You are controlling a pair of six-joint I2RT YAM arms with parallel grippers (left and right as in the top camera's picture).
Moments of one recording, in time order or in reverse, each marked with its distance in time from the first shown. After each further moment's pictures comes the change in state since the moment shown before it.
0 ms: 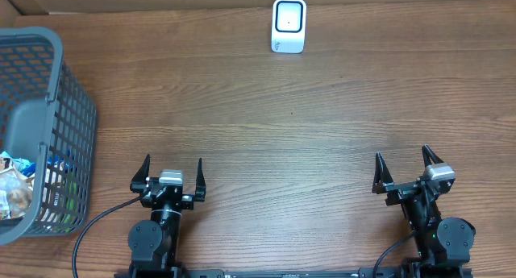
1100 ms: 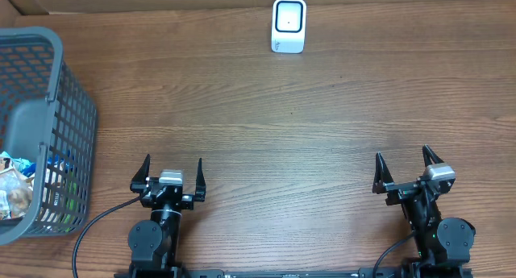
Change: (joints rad) left arm 0.000 0.000 0.000 0.000 0.000 0.000; right arm 0.000 0.000 0.000 0.000 0.004 0.000
